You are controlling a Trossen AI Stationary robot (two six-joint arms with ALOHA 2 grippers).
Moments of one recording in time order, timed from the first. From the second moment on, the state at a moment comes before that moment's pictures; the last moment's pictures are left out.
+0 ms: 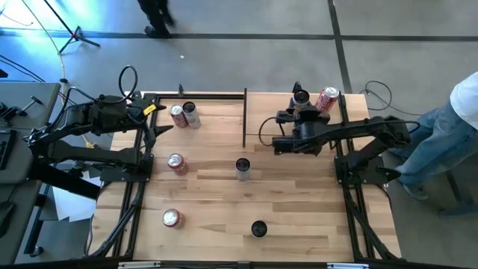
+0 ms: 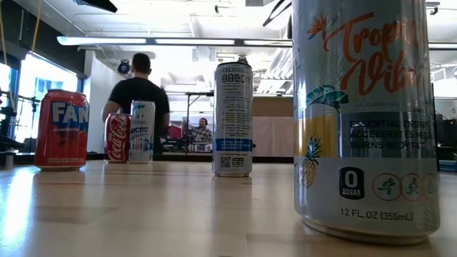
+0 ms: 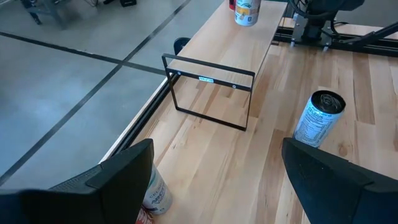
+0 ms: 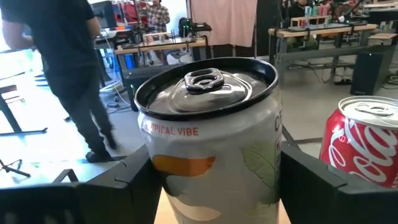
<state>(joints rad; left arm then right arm) 0.16 0.69 1.16 -0.99 -0.30 -0.05 0.00 1.52 1.23 -1.29 1.46 1.71</state>
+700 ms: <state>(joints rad) 0.16 0.69 1.16 -0.99 -0.30 -0.05 -0.07 1.57 1.23 -1.18 1.43 1.69</state>
